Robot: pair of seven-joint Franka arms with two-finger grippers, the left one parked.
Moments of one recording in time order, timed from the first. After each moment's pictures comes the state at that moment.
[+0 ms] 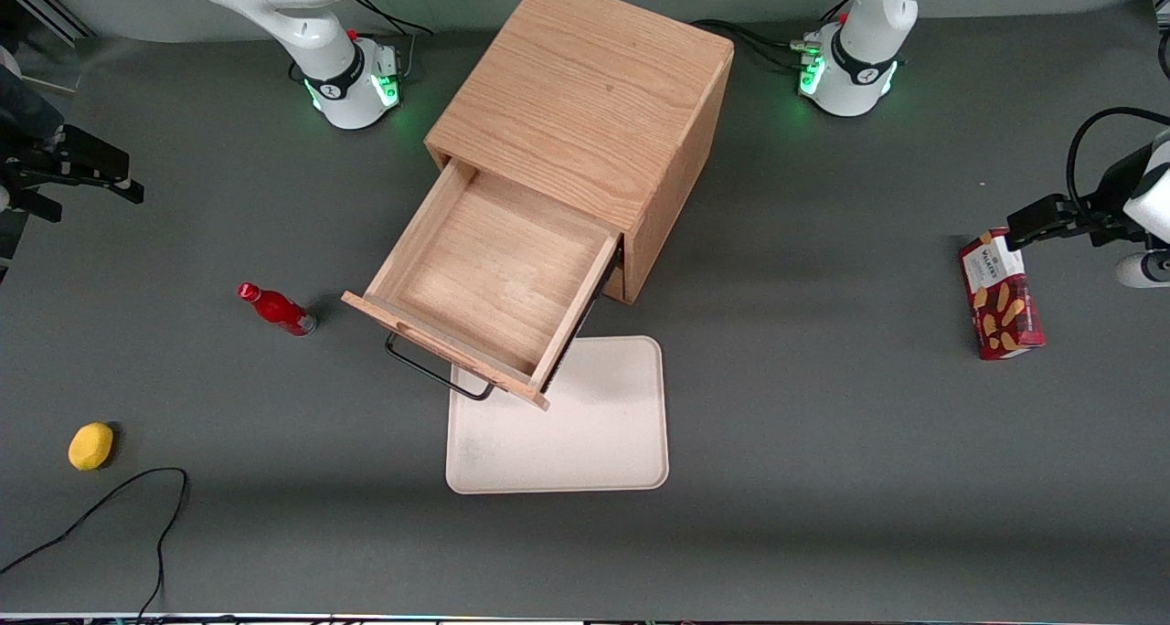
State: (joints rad) arm -0.05 0.01 0.04 -1.43 0.05 1.40 -0.14
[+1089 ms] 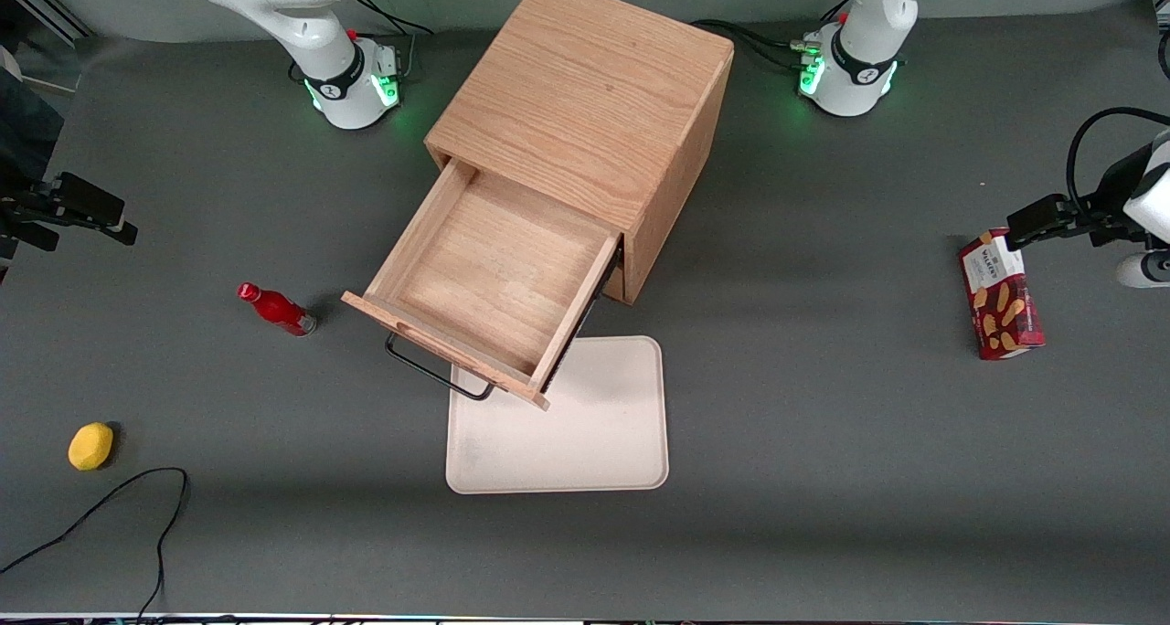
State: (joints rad) arm -0.04 0.02 -0.01 -1.48 0.04 1.54 -0.05
